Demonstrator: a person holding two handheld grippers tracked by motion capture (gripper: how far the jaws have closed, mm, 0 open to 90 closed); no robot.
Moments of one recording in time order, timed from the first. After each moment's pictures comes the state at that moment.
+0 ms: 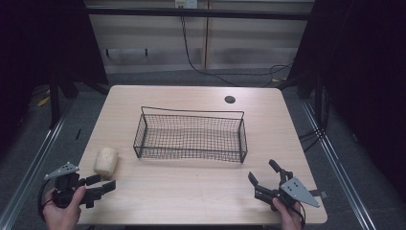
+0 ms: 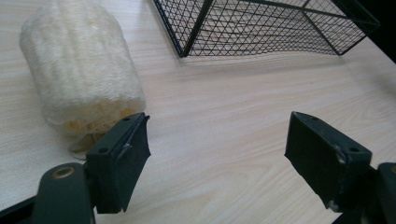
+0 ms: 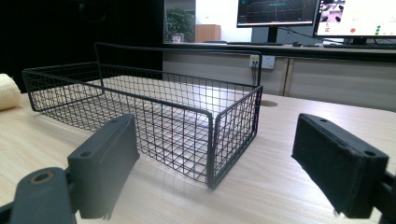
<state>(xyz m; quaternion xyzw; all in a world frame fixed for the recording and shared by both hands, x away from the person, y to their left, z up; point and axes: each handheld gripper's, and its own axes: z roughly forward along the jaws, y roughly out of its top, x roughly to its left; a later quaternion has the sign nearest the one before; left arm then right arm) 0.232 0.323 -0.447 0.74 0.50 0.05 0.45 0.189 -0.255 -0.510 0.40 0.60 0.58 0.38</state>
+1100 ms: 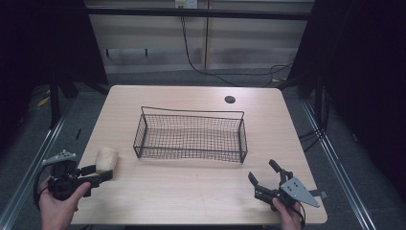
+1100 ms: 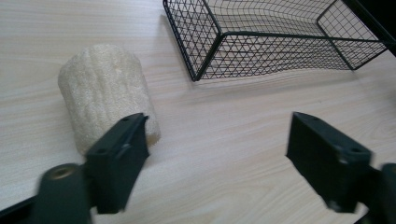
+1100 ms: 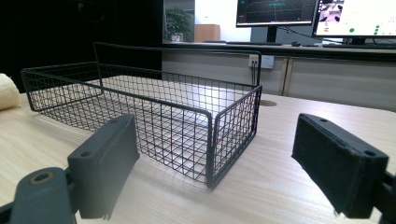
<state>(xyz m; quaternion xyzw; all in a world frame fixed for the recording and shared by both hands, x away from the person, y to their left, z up) 0.250 0.322 -0.413 0.73 0.53 0.06 0.42 0.189 -0.255 -0.510 0.40 0.60 0.58 0.38</state>
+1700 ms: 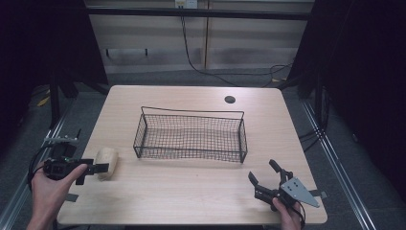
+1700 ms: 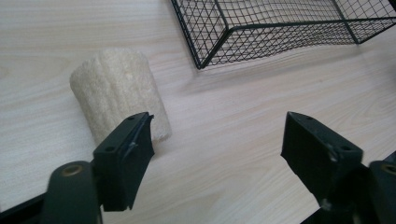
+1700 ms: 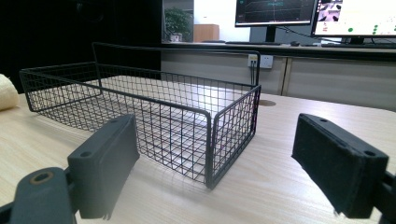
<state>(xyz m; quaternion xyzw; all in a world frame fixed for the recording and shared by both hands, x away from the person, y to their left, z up) 0.284 0.324 -0.383 0.77 0.53 0.01 0.35 0.189 -0.255 -0.510 0.40 0.60 0.58 0.38</state>
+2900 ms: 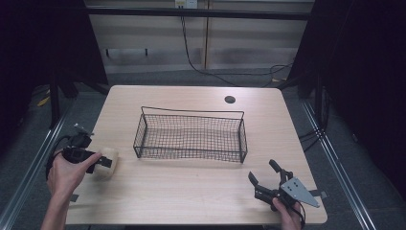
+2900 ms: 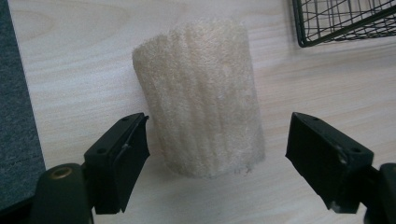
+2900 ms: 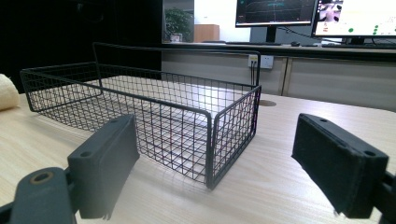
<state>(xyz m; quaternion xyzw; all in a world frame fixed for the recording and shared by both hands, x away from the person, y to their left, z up) 0.345 0.322 -0.429 0.77 0.61 -0.01 0.18 0.189 -0.255 -0.510 0.40 0.60 0.58 0.38</state>
